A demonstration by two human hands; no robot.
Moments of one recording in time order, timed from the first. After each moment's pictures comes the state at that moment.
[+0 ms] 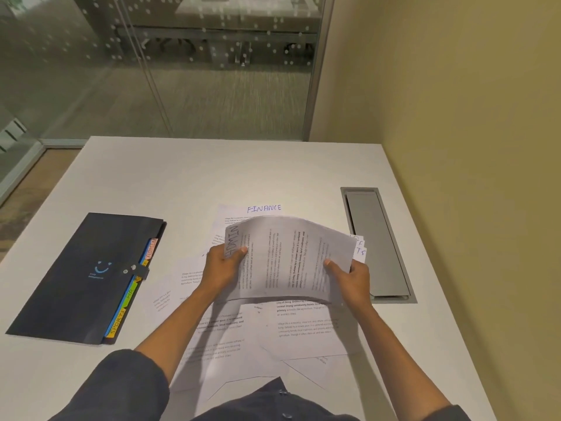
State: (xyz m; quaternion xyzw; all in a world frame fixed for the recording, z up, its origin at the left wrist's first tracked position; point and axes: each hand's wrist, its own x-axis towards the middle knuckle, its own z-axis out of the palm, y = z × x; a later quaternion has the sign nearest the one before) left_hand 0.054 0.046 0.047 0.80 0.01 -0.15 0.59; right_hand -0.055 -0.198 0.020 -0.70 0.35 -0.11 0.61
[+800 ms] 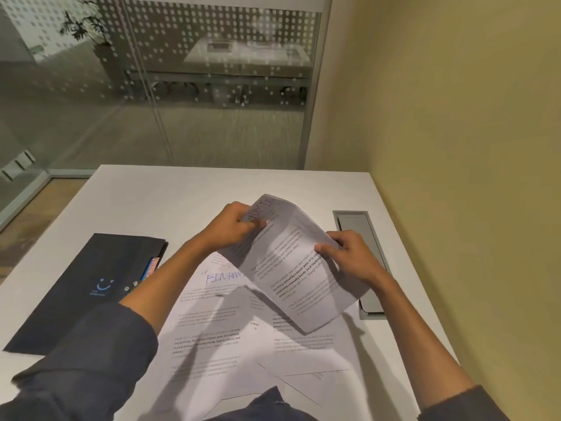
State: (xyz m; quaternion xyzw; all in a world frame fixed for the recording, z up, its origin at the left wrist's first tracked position) left_hand 0.099 0.029 0.165 0.83 -0.30 -0.16 0.44; right_hand -0.036 -0.220 0.137 -0.88 0.06 -0.01 0.47
